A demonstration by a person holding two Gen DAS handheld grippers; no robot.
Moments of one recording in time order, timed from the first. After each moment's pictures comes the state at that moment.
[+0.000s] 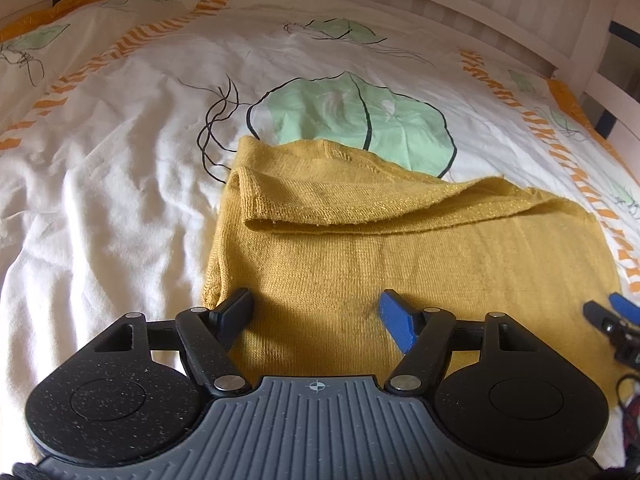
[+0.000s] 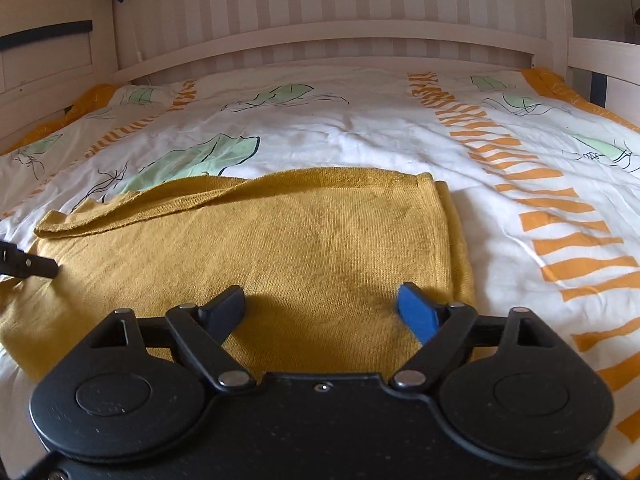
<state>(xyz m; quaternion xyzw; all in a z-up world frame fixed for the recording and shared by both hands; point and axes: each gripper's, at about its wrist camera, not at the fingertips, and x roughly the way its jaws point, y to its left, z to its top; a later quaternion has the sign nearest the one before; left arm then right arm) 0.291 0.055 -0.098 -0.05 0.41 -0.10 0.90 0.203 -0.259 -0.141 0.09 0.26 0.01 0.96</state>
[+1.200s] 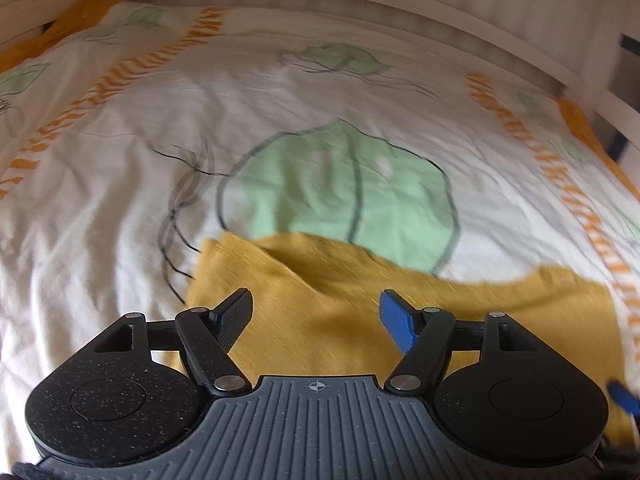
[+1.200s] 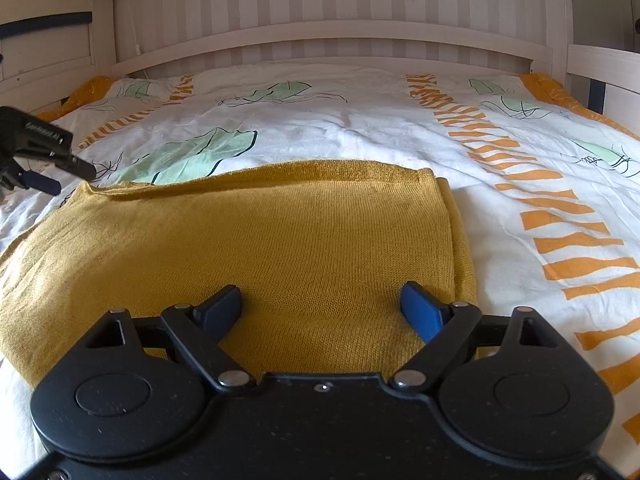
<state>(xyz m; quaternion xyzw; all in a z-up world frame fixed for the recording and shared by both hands) 0.351 0.019 -0.068 -0.03 0.39 -0.10 0.91 0.205 -0.253 -0.147 0.08 0.26 0.00 0.96</state>
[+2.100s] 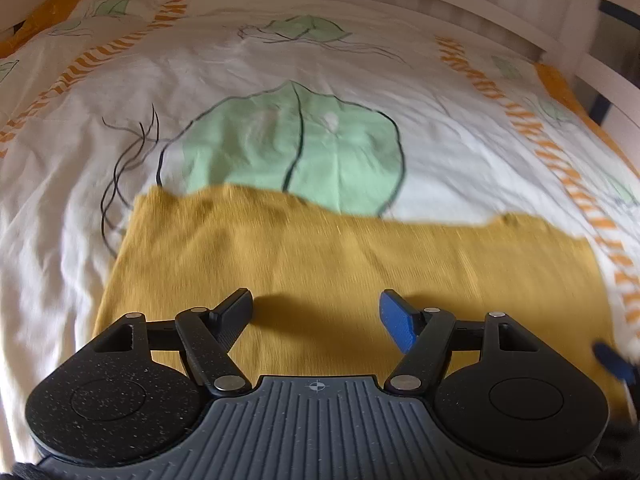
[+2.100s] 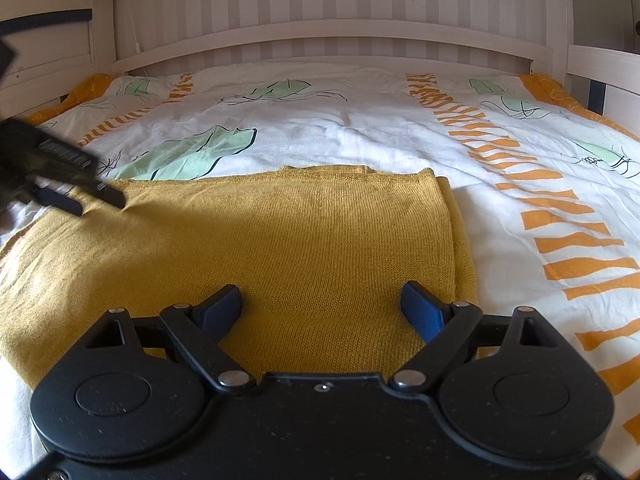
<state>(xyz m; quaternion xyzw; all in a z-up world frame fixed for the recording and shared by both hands) 0.324 -0.023 -0.086 -0.01 0.42 -0.12 0.90 0.206 -0.253 -0.148 0.07 0.26 0.00 0.96</state>
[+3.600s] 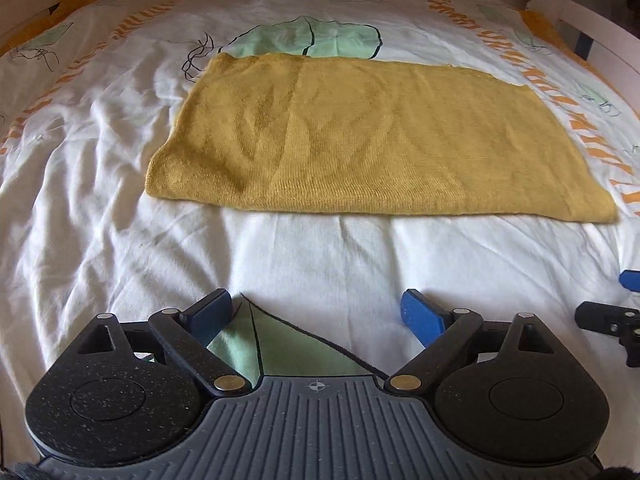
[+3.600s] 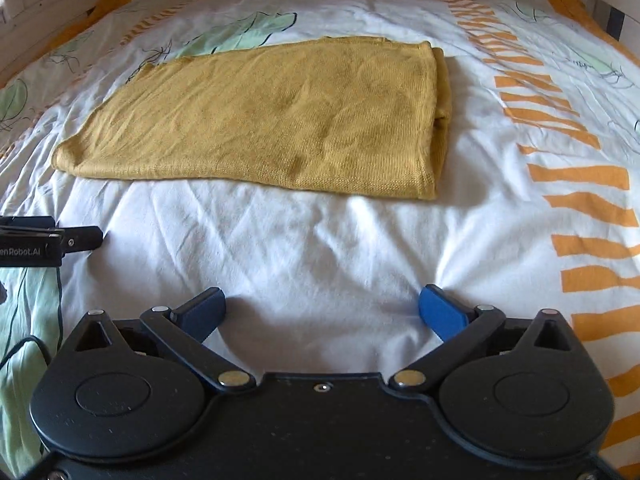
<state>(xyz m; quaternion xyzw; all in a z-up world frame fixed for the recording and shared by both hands) 0.148 0.002 -0.106 0.02 0.45 -0.09 0.89 0.096 -0.247 -0.132 0.07 0.44 0.05 0.90</state>
